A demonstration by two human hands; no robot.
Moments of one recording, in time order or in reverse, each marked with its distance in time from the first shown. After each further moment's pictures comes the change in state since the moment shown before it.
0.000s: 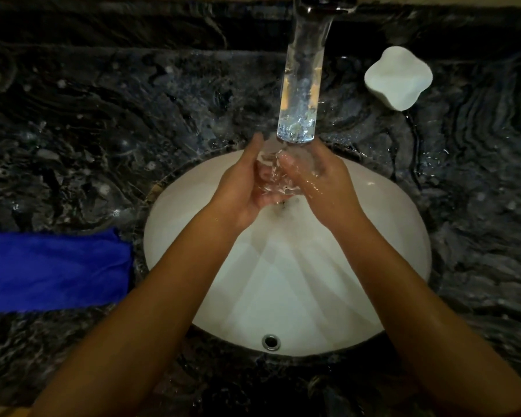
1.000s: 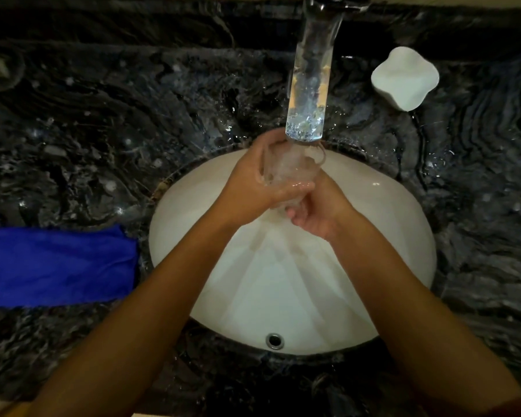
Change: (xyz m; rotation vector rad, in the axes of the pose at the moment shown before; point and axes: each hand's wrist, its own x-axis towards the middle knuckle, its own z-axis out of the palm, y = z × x) left_hand -0.009 -0.005 -0.015 0.714 -0.061 0.560; right_hand 0.013 0.020 0.014 0.553 -0.177 0.651
